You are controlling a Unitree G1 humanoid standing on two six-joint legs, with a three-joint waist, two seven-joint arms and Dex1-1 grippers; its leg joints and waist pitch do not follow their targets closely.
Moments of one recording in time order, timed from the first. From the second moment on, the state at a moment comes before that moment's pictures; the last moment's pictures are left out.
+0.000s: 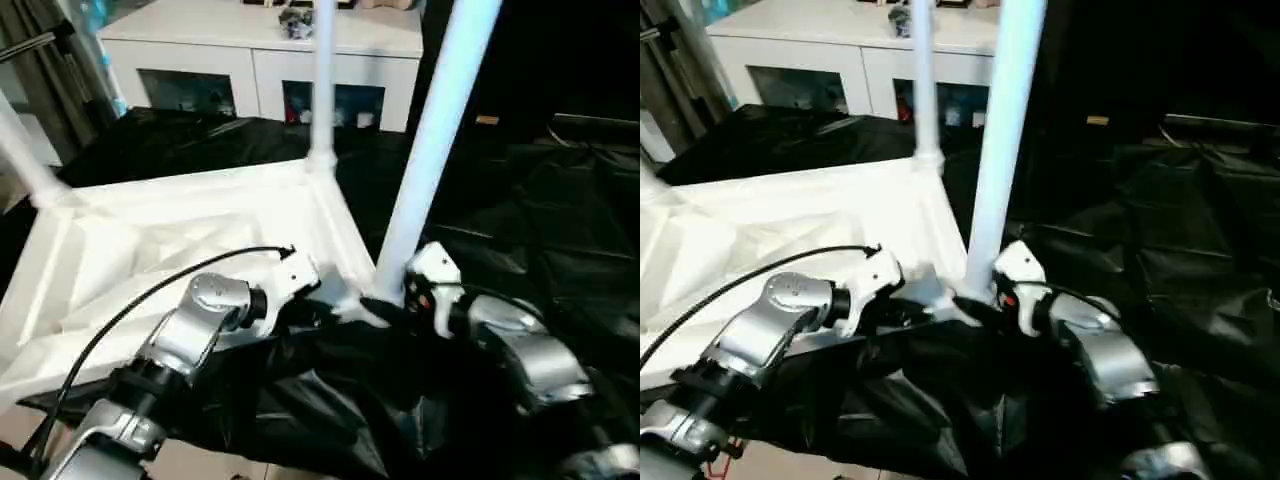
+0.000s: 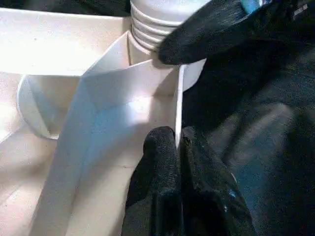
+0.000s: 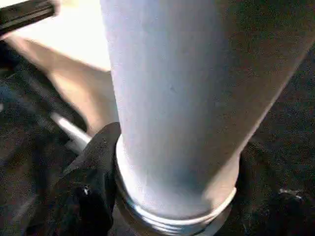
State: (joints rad) left arm -0.52 0.28 -0.33 0.39 -0.01 0.35 -0.96; right arm -0.36 -0.29 0.15 0.37 0.15 0.22 0.69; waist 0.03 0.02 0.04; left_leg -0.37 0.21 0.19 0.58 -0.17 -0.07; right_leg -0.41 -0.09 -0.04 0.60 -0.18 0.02
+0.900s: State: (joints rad) left arm -0.49 0.31 -0.32 0.39 -0.04 0.23 -1.09; right arm -0.36 -0.39 0.18 0.35 0.17 0.11 0.95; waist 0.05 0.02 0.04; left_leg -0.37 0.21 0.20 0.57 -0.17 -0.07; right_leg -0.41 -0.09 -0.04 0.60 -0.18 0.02
